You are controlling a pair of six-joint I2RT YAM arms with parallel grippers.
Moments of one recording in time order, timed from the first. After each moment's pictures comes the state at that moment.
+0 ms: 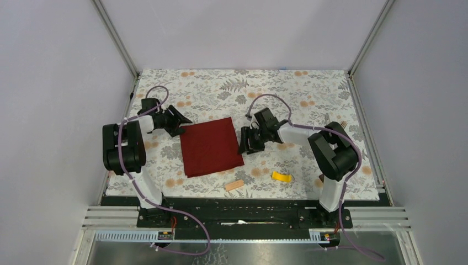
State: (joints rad) left arm 0.16 1.81 1.02 -0.16 0.59 -0.70; right arm 0.59 1.88 1.10 -0.22 -0.46 0.48
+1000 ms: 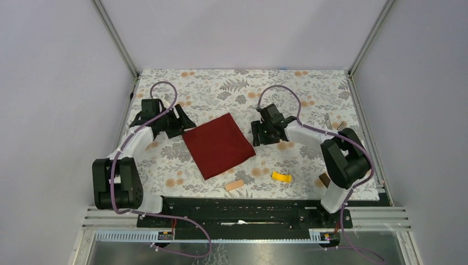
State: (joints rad) left arm 0.05 1.44 0.90 -0.32 0.53 -0.47; right arm 0.55 1.77 1.04 -0.28 -0.16 0.38
